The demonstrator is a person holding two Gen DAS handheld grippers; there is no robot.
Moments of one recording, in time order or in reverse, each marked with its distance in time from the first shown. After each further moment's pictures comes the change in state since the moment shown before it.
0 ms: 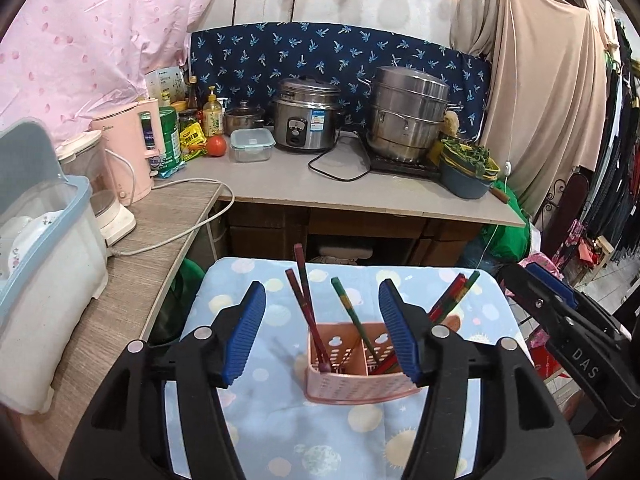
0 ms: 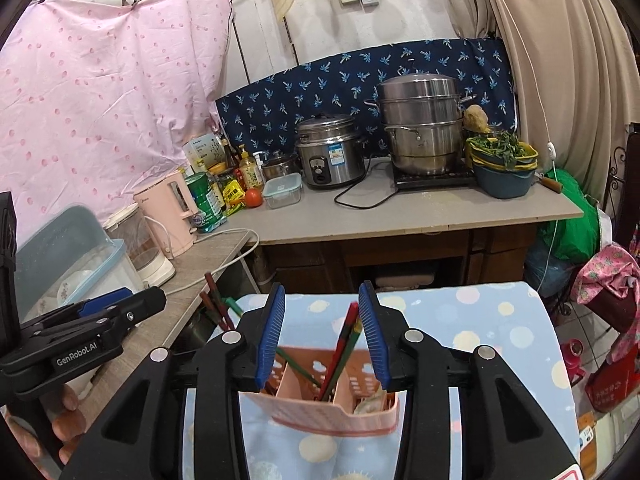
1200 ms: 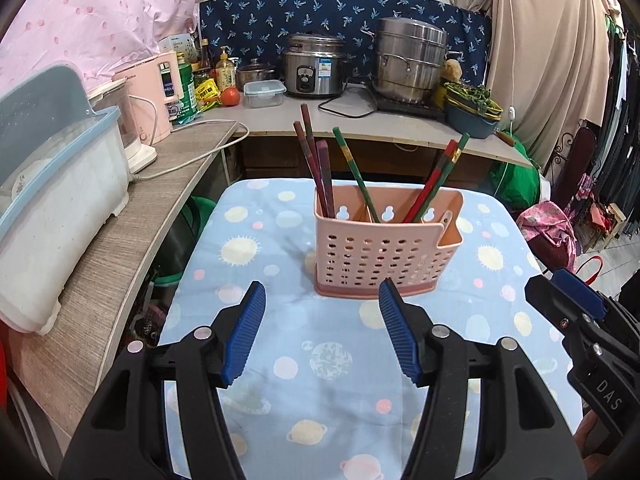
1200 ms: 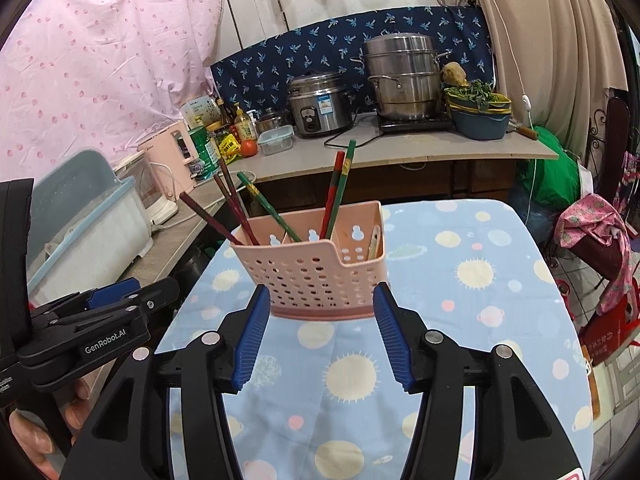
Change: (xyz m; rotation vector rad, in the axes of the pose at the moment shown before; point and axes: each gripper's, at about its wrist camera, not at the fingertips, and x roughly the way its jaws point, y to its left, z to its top) left arm -0.034 -0.011 -0.113 0.027 0.121 0.062; right arm -0.064 0.006 -0.112 0.015 0.108 -0.045
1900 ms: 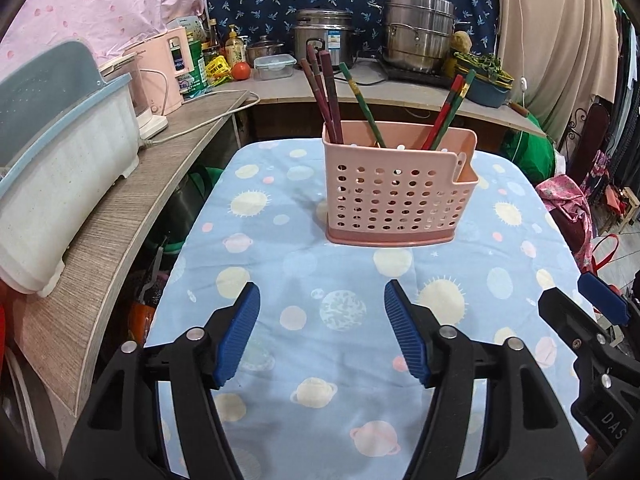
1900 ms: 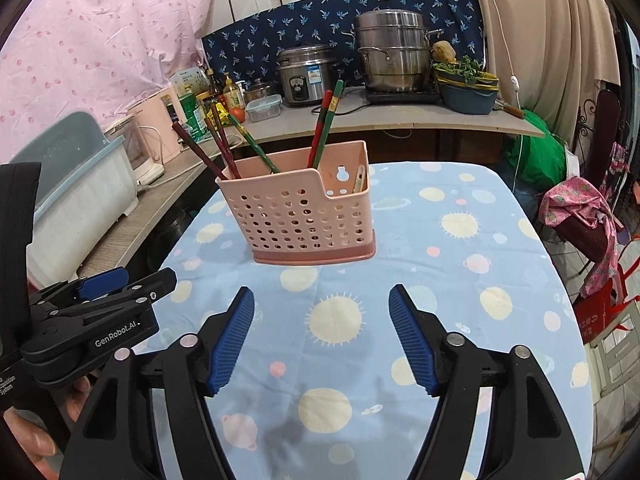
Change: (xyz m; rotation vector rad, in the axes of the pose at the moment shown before) left arm 0.012 -0.006 -0.051 0.013 0.060 0.072; right arm -0.002 -0.001 -0.048 -0.016 0.076 -0.057
